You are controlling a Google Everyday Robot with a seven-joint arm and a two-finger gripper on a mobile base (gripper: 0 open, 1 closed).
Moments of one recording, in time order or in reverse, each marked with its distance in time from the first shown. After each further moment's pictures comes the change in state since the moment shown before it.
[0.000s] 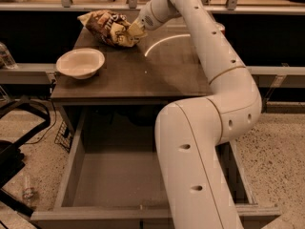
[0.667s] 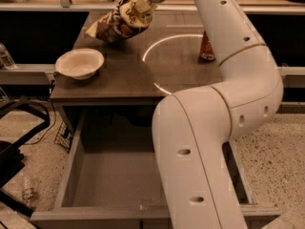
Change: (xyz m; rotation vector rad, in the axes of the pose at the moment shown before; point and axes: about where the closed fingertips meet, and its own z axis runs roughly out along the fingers) arm -0.049 -0.008 -0.092 0.167 0.116 -0.062
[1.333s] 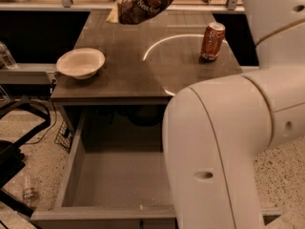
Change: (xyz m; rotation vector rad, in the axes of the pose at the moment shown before) arm -0.019 -0.022 -0.138 0.195 0.096 0.013
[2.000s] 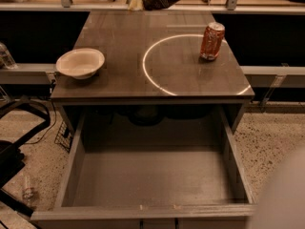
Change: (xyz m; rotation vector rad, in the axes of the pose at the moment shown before) arm 0.015 -0.001 -0.157 0.148 0.005 0.041
